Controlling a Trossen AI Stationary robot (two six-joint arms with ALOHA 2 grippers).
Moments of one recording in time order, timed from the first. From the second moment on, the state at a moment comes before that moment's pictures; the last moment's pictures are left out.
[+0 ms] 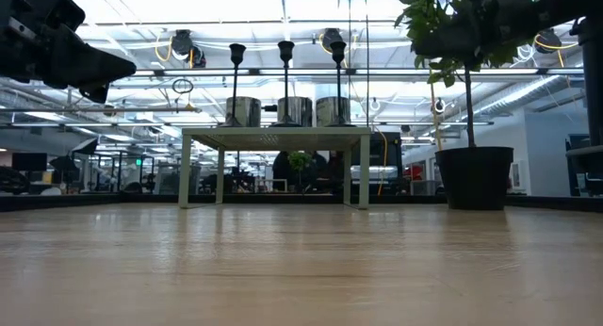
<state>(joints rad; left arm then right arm) -0.22 0.04 0.08 -0.10 -0.27 -0.04 0.06 0.69 0.44 0.06 0.34 0.12</state>
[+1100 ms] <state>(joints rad) -0.22 0.04 0.08 -0.10 -0.27 -0.04 0.06 0.38 0.04 0.31 0.33 0.17</state>
